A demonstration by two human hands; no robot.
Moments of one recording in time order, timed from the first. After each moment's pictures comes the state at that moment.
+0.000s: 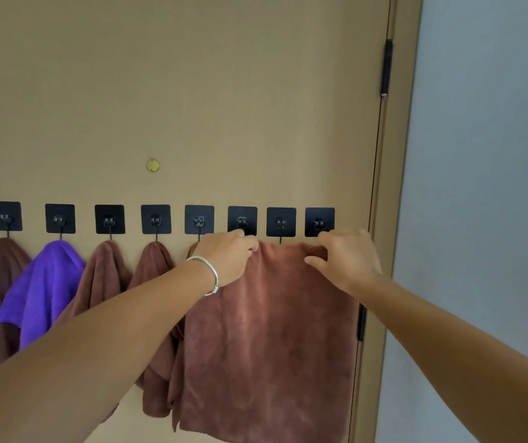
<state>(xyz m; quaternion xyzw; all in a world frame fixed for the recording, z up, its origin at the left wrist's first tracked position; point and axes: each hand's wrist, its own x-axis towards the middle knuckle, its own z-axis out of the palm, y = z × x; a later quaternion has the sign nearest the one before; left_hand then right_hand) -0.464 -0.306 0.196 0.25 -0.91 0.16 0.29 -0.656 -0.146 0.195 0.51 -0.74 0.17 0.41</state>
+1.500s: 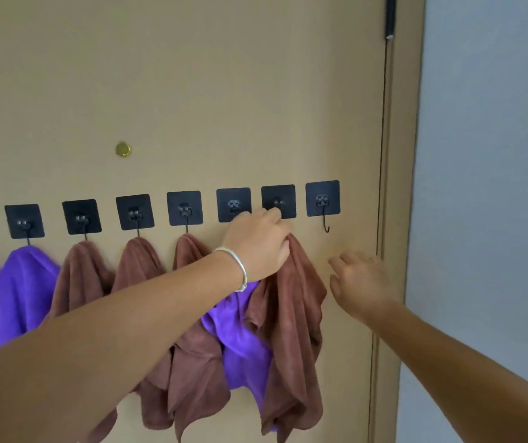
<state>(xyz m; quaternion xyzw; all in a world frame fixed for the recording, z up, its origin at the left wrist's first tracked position) -0.520 -0.288 0.194 0.15 -0.89 0.28 0.32 -0.692 -0.167 0.108 0.47 -0.80 0.09 0.36</state>
